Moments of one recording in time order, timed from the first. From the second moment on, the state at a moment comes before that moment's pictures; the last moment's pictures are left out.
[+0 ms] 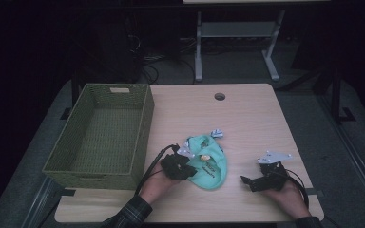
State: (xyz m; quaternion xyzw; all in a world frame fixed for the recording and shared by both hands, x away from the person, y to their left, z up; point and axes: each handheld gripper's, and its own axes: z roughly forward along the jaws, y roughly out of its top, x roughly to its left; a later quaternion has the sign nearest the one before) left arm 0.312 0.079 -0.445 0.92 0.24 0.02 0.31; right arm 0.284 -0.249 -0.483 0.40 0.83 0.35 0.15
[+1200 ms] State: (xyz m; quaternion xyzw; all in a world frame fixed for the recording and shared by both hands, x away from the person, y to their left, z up) left arm 0.313 0.074 -0.453 0.93 0.23 0.03 0.29; right arm 0.362 -0.200 -0.451 0.36 0.83 0.41 0.10
